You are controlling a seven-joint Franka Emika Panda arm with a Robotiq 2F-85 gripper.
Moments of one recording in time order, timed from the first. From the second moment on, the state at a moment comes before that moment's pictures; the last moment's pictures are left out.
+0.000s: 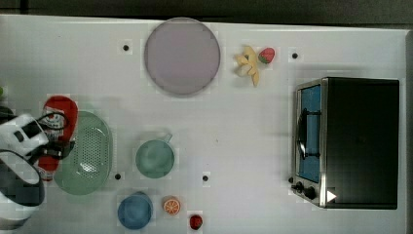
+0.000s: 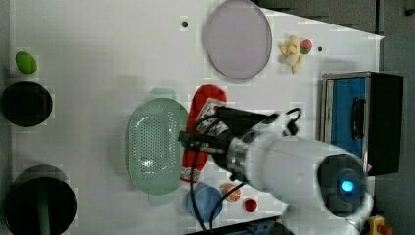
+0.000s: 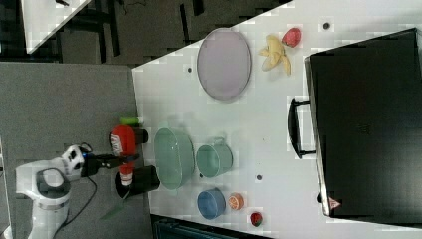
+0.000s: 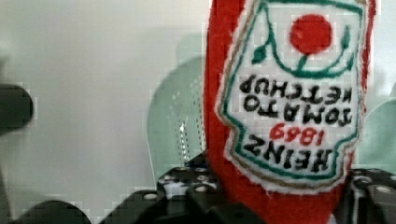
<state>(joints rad) 0.00 0.22 0.76 -1.96 -0.24 0.58 0.25</state>
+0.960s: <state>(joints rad) -0.31 0.23 0.44 -1.93 -0.23 0.59 -0.05</state>
